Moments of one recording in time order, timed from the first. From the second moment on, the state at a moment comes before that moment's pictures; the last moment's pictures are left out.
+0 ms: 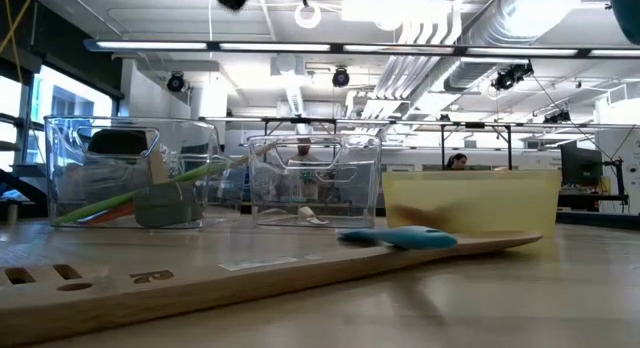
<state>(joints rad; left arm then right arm) -0.63 1.77 1.22 0.09 -0.50 -0.41 0.84 1.72 1.28 -0.31 0.61 -0.07</state>
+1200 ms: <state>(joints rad) -0.63 1.87 1.21 0.58 -0.45 0.01 0.81 1.72 1.28 0.20 0.55 -0.35</state>
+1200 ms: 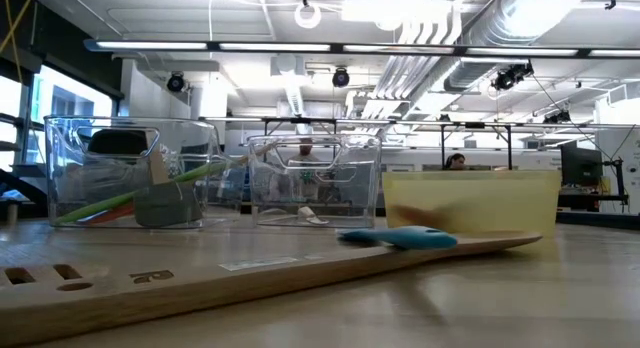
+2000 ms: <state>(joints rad) -0.59 1.87 1.21 0.58 -0.44 0.08 0.72 1.72 1.28 0.24 0.47 -0.38</state>
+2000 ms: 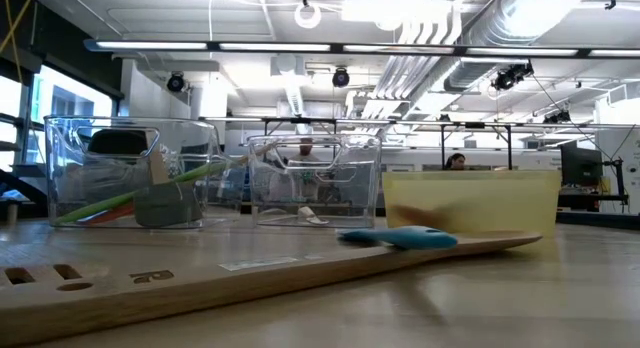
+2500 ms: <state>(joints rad) -0.59 1.87 1.21 0.58 -0.44 0.05 0.75 1.72 1.28 0.23 0.59 -0.35</state>
